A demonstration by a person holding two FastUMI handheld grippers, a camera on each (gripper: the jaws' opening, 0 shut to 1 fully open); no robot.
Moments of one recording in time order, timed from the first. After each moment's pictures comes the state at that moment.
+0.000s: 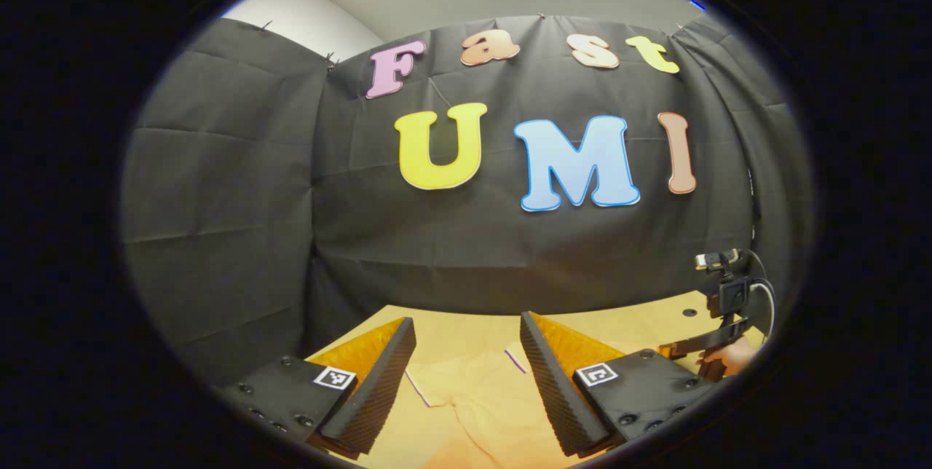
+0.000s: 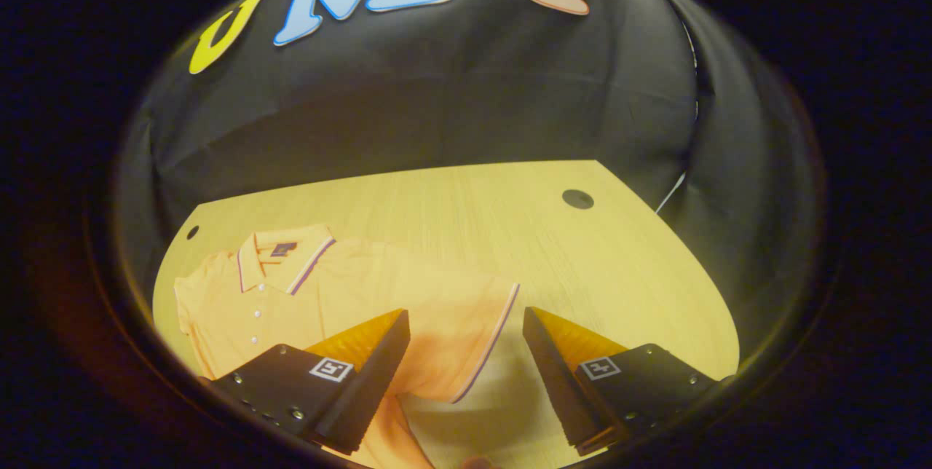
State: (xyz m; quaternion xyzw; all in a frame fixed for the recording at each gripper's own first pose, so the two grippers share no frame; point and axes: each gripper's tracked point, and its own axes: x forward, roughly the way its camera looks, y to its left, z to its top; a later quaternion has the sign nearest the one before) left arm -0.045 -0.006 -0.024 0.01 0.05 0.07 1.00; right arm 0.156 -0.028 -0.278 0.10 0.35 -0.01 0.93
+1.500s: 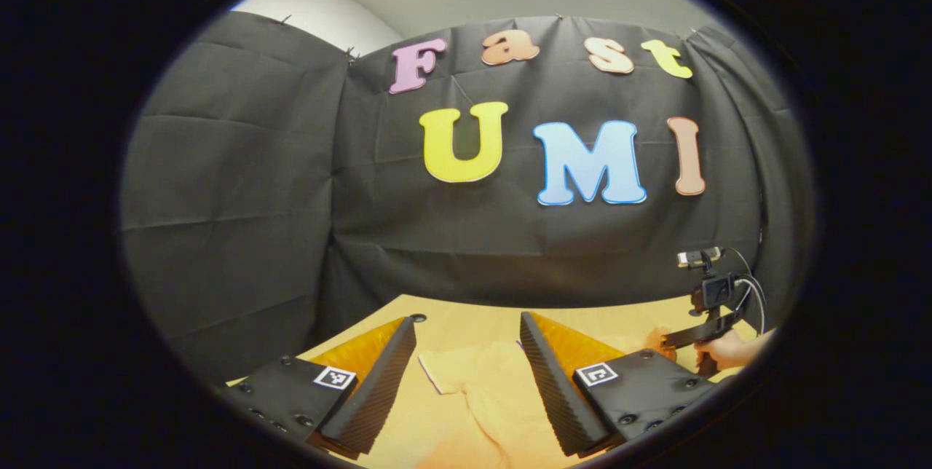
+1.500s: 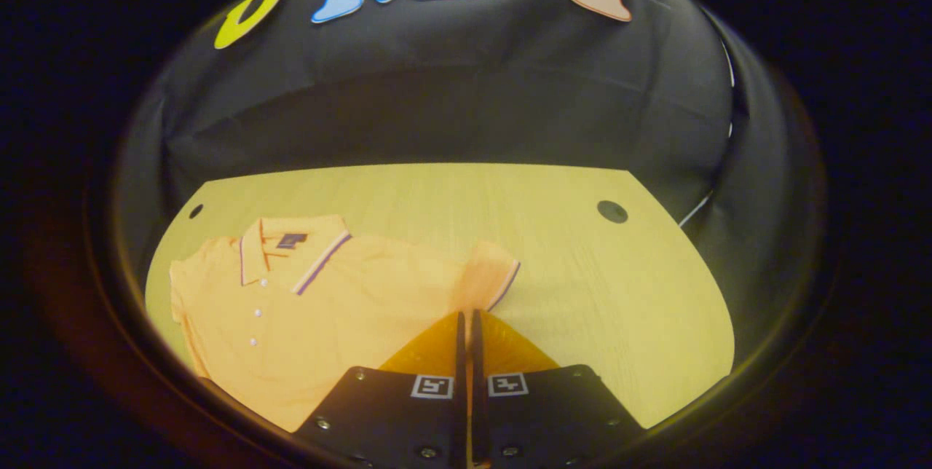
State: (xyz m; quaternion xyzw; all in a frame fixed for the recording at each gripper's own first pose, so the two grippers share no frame) left arm -0.091 0.019 -0.032 -0.01 0.05 0.10 0.99; right arm 0.179 0.017 -0.249 0.04 0.32 0.05 0.95
